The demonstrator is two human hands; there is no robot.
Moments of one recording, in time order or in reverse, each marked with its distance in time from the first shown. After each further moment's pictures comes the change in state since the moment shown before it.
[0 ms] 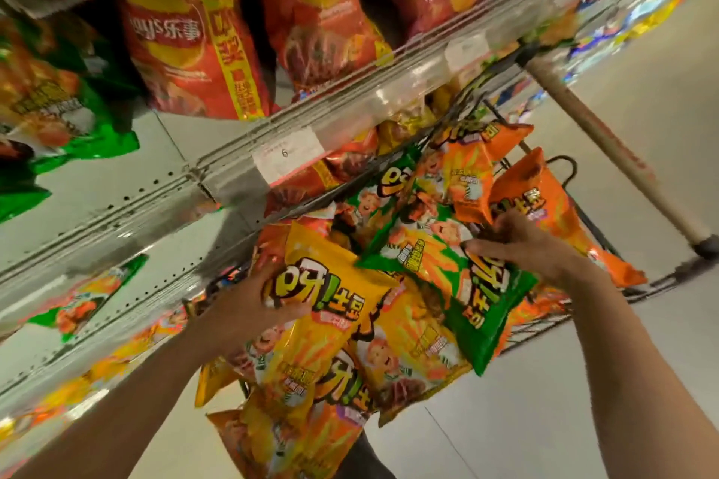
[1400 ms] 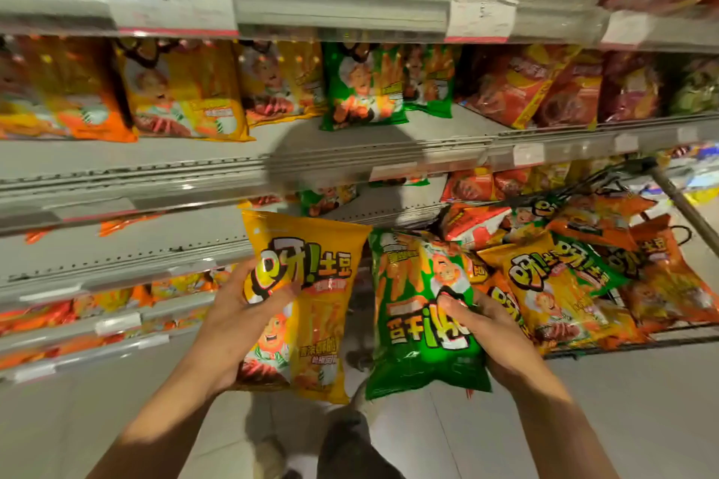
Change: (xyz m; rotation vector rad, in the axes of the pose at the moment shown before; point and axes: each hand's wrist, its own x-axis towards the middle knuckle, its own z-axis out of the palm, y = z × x) left_hand -0.326 -0.268 -0.078 -0.854 0.628 0.165; right_hand -0.250 -0.117 0.394 0.374 -0.138 -0.240
